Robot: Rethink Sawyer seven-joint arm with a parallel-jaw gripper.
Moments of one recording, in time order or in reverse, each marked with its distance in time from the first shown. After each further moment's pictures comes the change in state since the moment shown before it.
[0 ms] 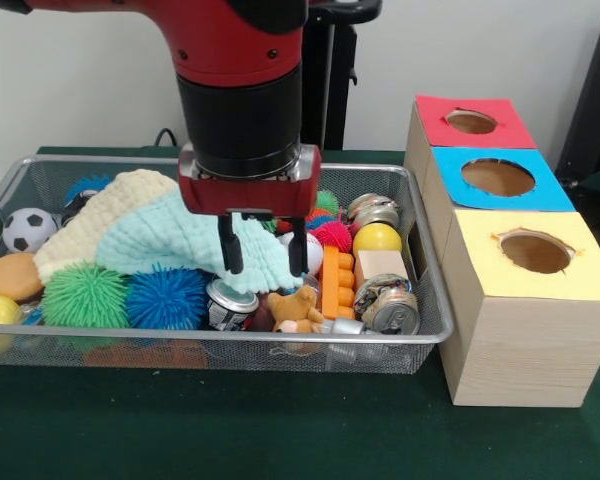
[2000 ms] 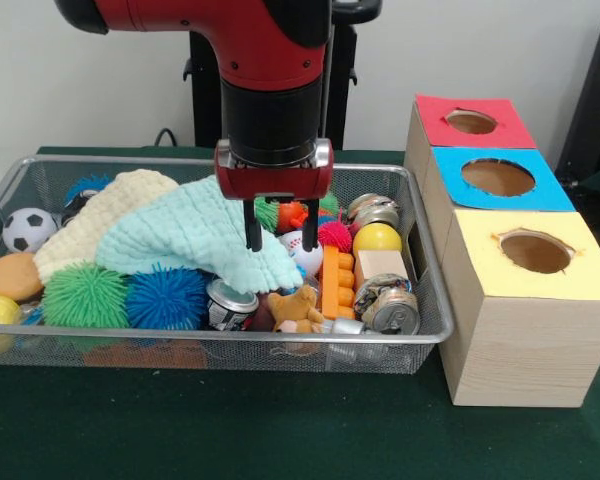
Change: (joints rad) arm -0.030 -0.074 0.000 0.315 -0.090 -0.240 0.000
